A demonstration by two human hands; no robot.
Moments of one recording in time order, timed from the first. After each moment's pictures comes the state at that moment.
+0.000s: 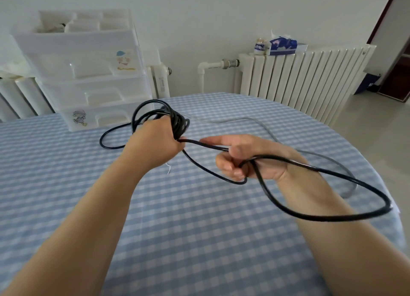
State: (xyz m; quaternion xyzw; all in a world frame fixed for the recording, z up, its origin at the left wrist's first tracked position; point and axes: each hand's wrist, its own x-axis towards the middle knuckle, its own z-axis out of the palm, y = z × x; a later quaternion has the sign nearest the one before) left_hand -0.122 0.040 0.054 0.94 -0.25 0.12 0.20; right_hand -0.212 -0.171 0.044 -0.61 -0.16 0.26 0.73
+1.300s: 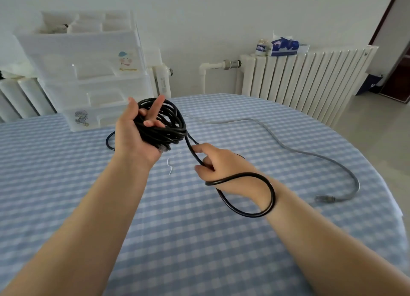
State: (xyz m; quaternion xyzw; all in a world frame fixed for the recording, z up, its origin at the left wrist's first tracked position) left_hand -0.130 0.046 0.071 0.31 0.02 -0.13 0.94; right_hand -0.212 -0.112 0.025 -0.94 -0.07 -0.02 0.33
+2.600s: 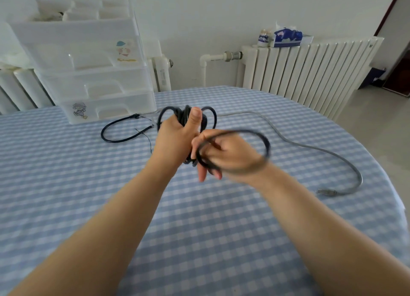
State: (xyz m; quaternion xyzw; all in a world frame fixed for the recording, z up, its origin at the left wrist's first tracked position) left_hand -0.150 0.009 0.040 0.77 -0.22 0.05 0.60; right_hand -0.228 -0.105 0.050 -0.81 -0.11 -0.02 0.57
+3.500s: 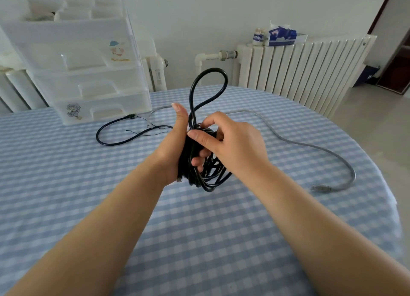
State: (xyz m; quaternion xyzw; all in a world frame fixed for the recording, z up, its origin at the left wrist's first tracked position) left_hand -0.157 0.007 0.043 0.62 -0.19 -0.35 0.67; right_hand -0.223 -0.116 0.044 -0.92 0.04 -0.23 0.30
